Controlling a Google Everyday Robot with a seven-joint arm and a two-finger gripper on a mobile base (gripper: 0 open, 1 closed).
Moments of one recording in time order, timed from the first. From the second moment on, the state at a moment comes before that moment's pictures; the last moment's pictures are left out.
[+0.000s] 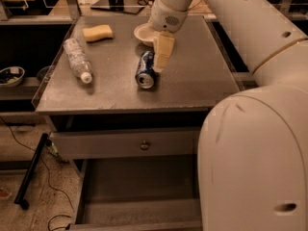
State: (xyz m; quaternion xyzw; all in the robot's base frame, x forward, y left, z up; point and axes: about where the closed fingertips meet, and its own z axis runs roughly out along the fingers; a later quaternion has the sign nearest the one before) arm 0.681 -0.006 0.911 -0.74 0.65 0.07 0.18
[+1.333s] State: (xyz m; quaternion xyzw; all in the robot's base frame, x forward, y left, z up) arm 0.682 0.016 0.867 -0.72 0.66 0.13 0.16
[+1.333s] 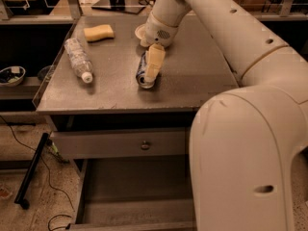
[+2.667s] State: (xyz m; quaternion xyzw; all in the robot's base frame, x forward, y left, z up) arm 0.685 0.027 0.850 -0.73 0.65 0.15 0.16
